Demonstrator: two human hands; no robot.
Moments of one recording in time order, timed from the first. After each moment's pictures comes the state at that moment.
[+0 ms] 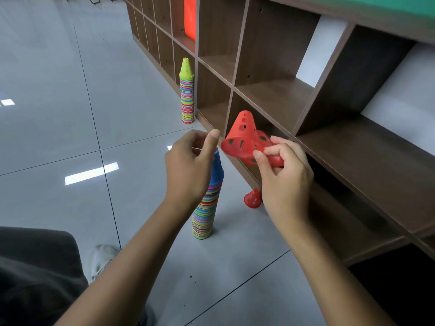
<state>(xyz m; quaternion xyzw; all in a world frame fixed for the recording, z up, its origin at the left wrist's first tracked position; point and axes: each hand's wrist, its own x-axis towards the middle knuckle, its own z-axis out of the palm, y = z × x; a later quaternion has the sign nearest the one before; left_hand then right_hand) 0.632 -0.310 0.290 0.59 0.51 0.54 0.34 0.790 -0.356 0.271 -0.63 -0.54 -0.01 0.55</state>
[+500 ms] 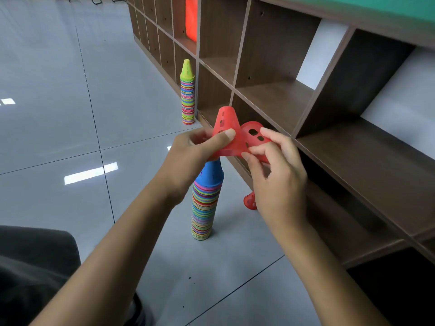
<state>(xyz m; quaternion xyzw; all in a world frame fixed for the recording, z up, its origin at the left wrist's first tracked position) 0.617 -0.295 0.307 0.59 0.40 0.43 0.55 0.777 -0.359 0.285 -0.57 -0.63 -0.12 0.51</state>
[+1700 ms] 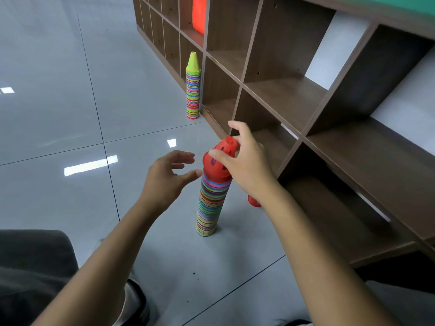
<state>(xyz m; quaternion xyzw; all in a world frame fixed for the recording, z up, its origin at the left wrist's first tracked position) 0.556 -0.276 0.217 0.65 0.53 0.40 0.37 0.745 -0.293 0.271 -0.65 -0.63 0.19 0.38</state>
